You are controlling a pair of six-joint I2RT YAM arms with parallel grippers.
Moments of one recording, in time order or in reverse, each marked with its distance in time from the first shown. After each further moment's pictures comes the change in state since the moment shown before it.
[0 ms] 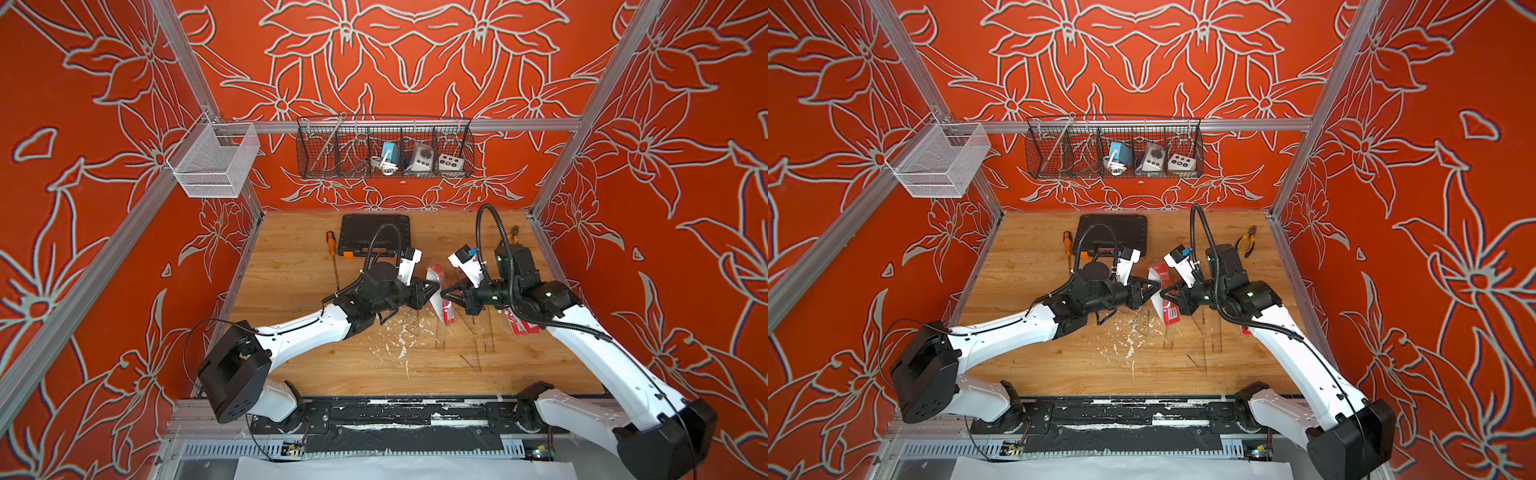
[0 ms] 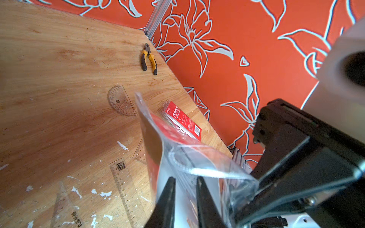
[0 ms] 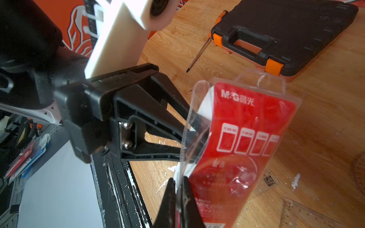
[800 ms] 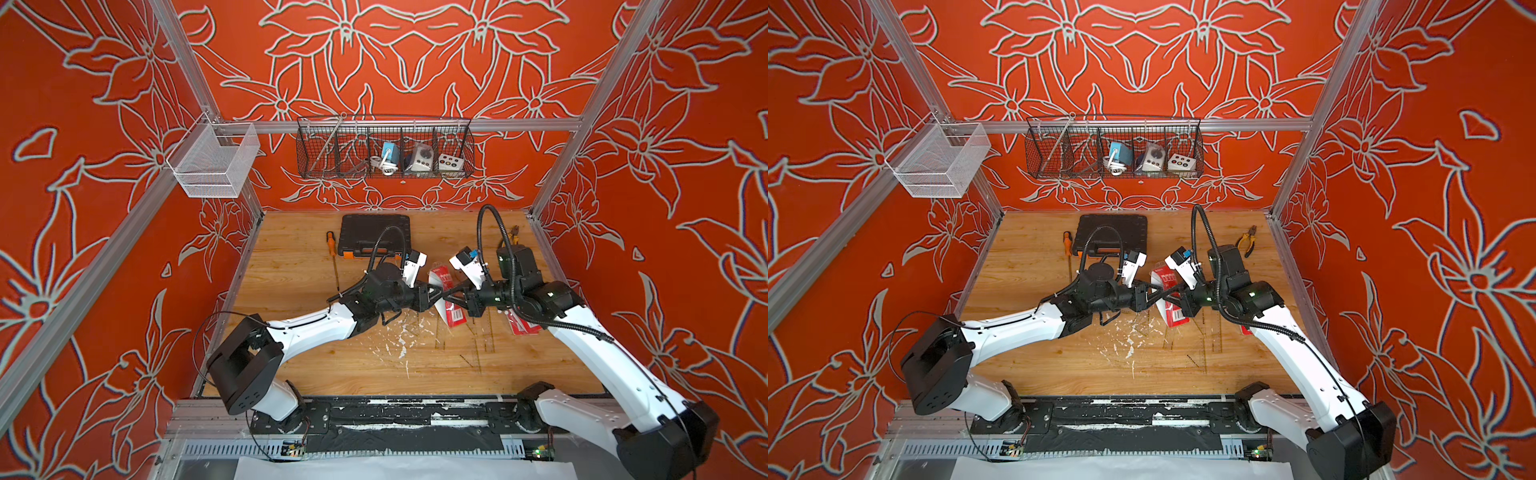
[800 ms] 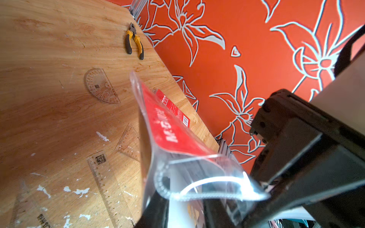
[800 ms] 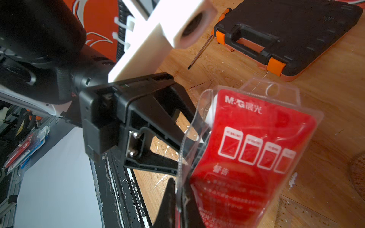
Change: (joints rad) left arm -0.003 0.074 0.014 0.057 0.116 -0.071; right arm -0.010 -0.005 -0.001 -0.024 -0.029 -0.052
